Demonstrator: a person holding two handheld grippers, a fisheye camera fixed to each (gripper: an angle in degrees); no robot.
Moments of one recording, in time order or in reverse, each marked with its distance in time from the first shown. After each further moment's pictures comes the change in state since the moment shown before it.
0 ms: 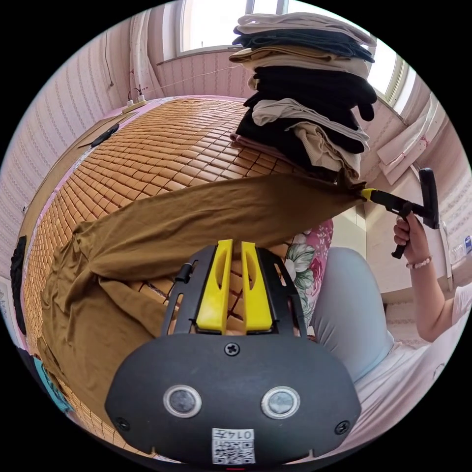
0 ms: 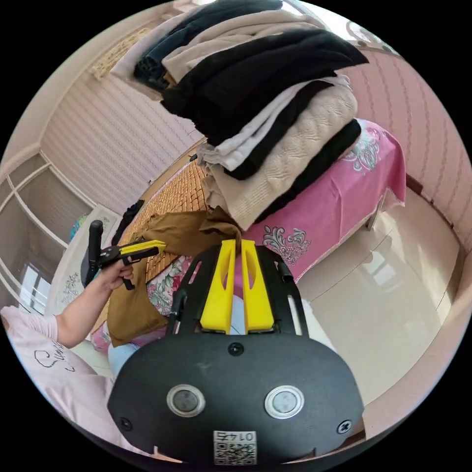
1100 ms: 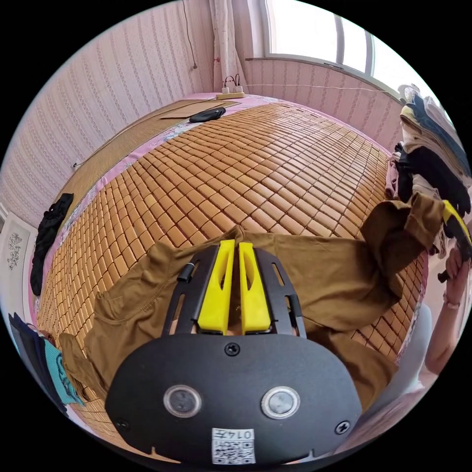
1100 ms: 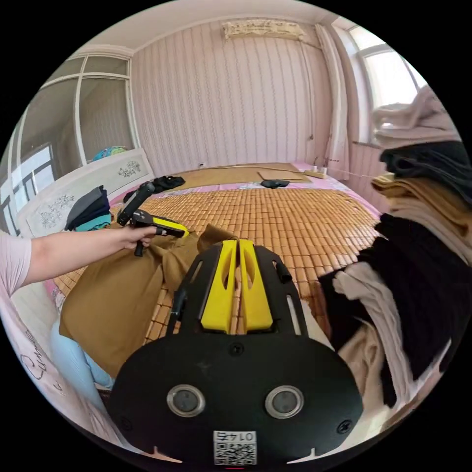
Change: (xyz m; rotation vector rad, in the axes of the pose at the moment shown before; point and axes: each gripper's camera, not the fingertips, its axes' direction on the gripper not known) left arm -0.278 0.007 -0.002 0.049 -0.268 -0.268; right arm -0.261 -0.084 0.149 0.163 0.153 -0.622
